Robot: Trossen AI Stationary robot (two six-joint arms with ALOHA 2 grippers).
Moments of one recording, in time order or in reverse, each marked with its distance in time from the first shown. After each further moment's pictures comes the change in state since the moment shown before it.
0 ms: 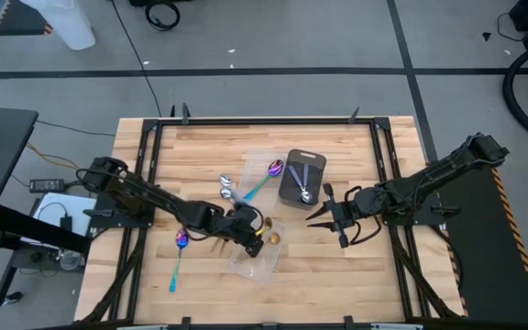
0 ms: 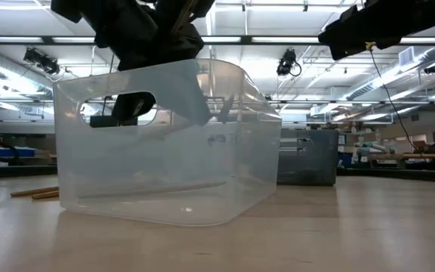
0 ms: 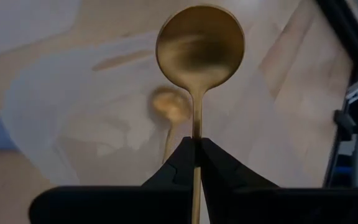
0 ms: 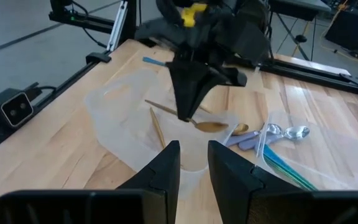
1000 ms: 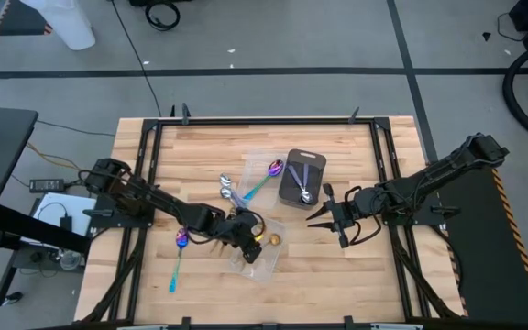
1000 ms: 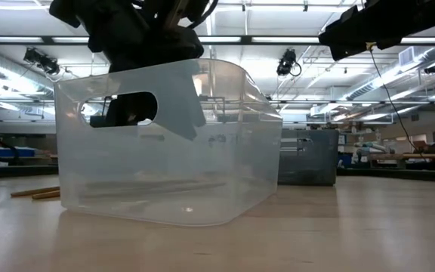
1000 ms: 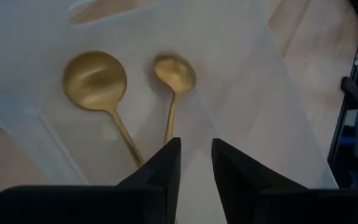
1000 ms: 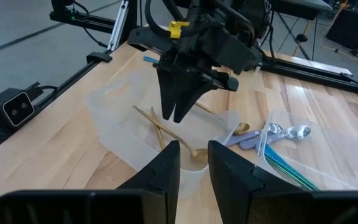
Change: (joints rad) left arm -0.011 0.025 -0.002 -0.011 0.088 0.025; right arm 0.000 0.000 0.000 -0.004 -0.003 0.002
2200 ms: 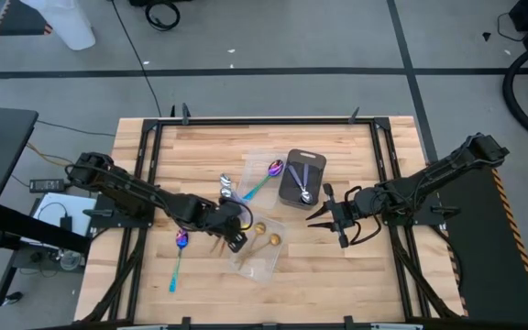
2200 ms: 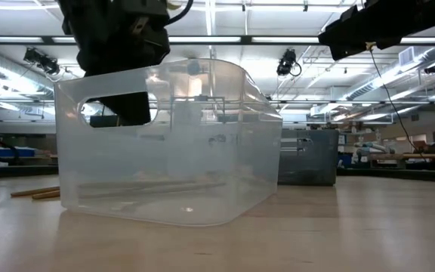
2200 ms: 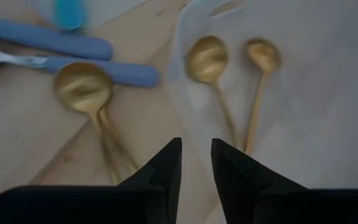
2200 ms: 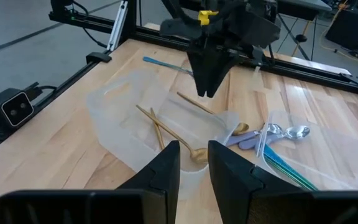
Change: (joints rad) left arm 0.014 -0.158 0.000 -0.401 -0.072 -0.007; right arm 0.000 0.000 0.000 0.002 0.002 -0.001
